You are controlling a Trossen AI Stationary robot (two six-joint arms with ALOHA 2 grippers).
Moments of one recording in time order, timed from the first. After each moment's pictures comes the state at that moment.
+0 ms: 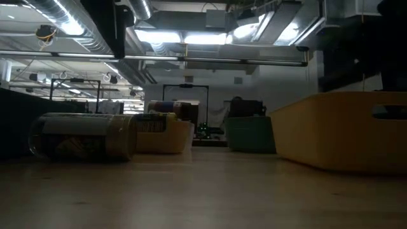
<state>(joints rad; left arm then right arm) -0.37 1.61 1.40 -1.08 -0.19 -0.54 0.60 0.31 0.09 0.19 0.53 0.16</state>
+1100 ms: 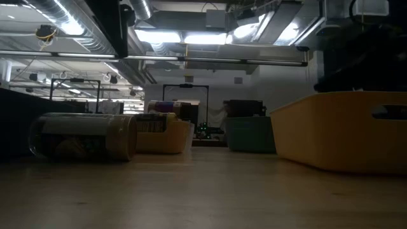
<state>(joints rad) -0.37 1.61 1.40 -1.06 -0.21 -0.57 -0.01 0.30 0.01 0.10 -0.04 0.08</state>
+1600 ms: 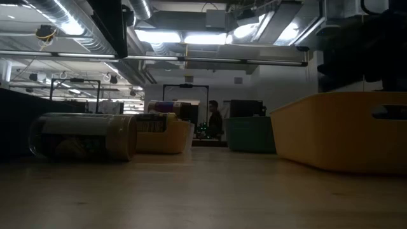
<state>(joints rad) -0.37 1.61 1.40 -1.06 -0.22 -0.63 -0.01 0.17 0.04 0.06 -0.08 -0.02</state>
